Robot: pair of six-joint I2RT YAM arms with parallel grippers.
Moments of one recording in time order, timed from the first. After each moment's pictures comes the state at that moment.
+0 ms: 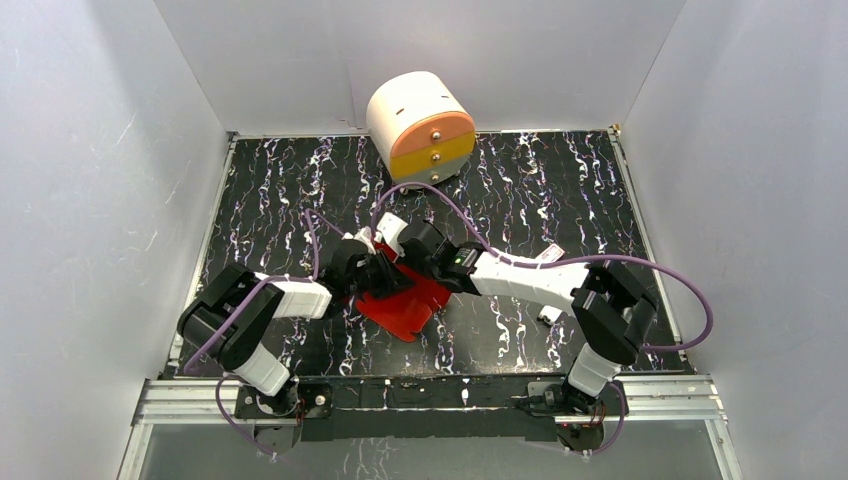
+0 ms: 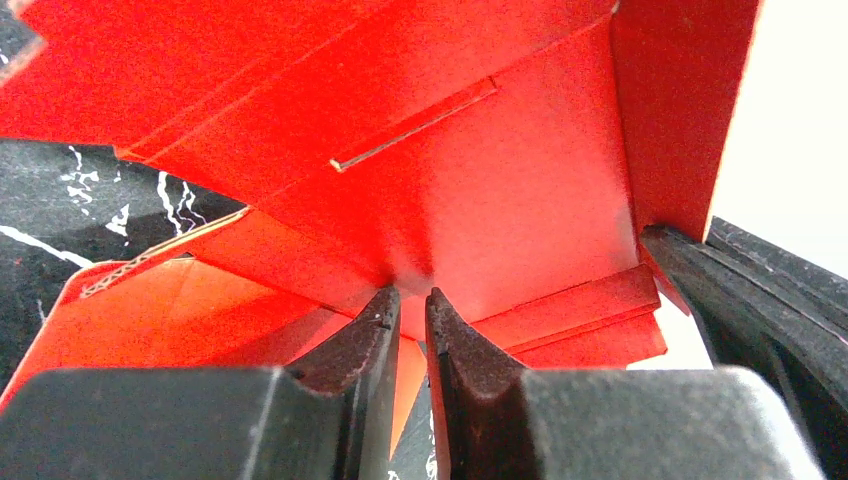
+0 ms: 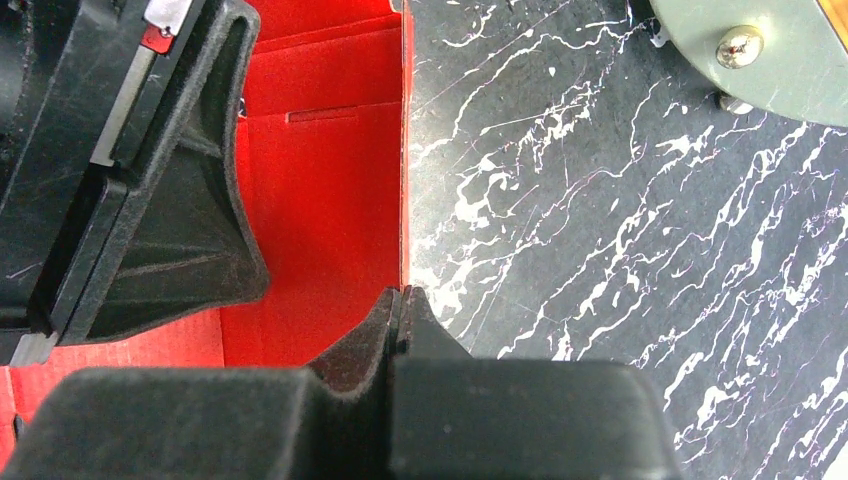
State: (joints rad) left arm -0.58 1.57 0.47 0.47 0.27 -1.03; right arm 1.04 1.66 1.12 -0.22 0.33 -0.25
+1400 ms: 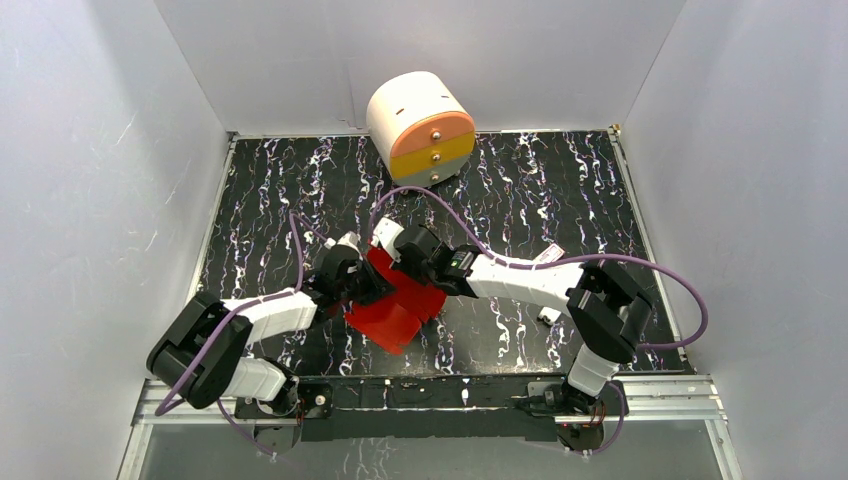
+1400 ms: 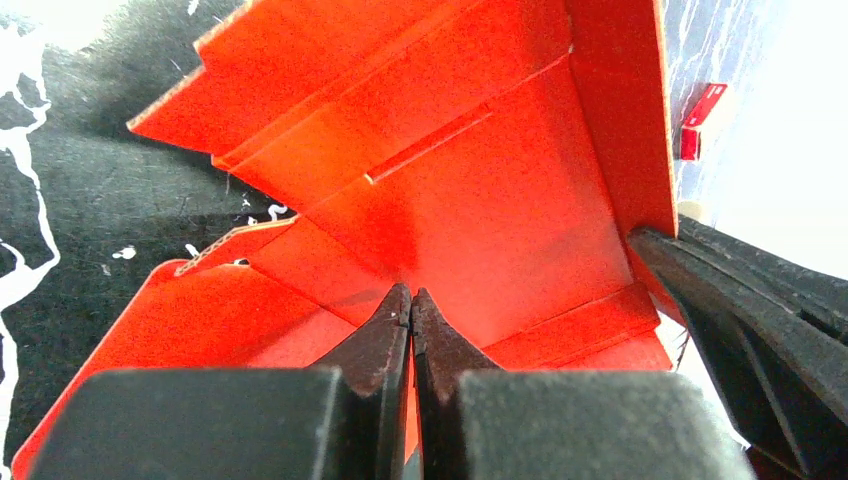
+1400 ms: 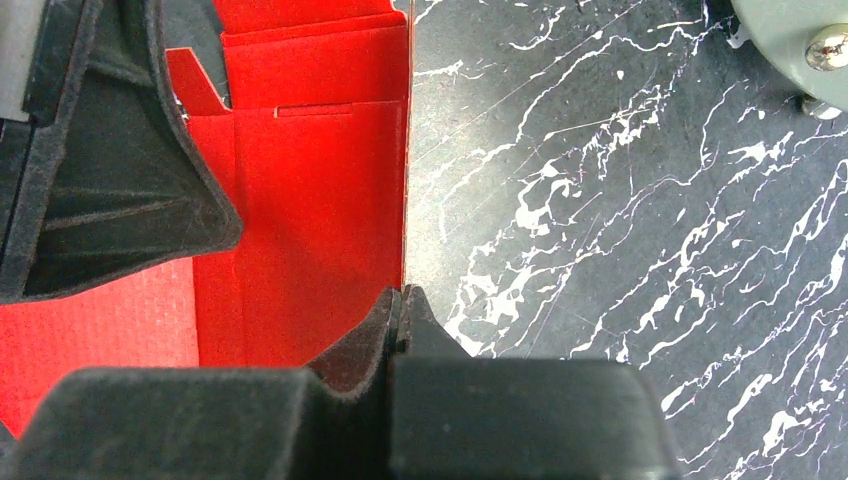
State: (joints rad) left arm -0.58 1.36 0.43 0.23 0.14 -1.00; right arm 1.06 1.68 1.12 -0.23 0.28 -0.19
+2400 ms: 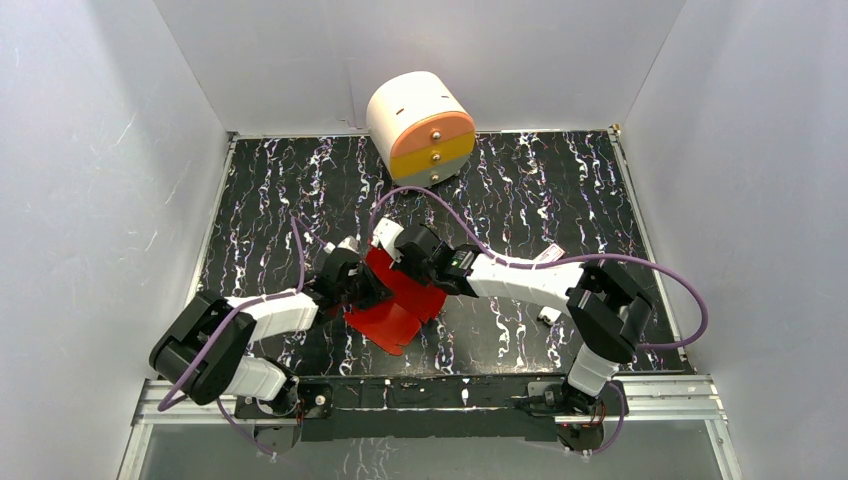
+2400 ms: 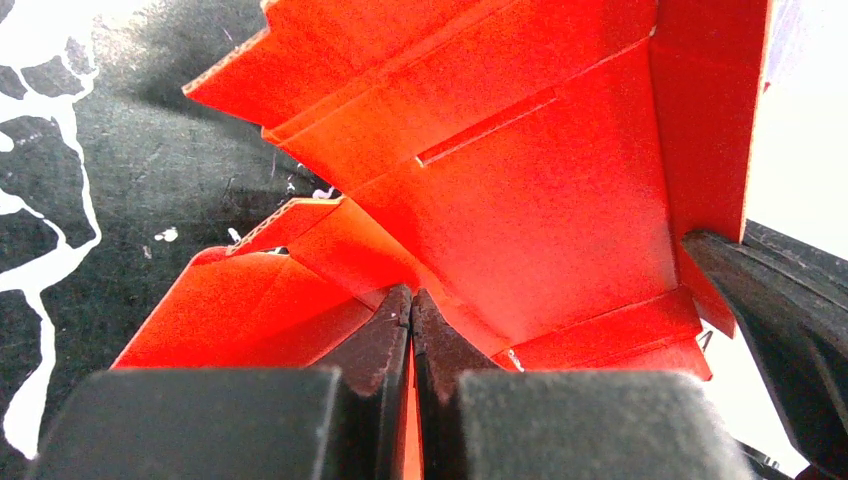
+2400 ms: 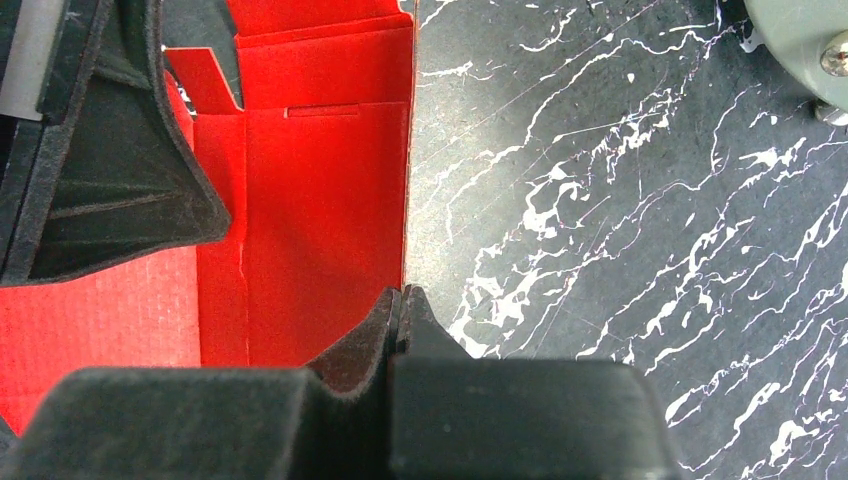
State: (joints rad) left arm -0.58 1.37 0.41 0.21 0.11 -1.00; right arm 1.05 1.68 1.12 -0.23 0.25 -0.19
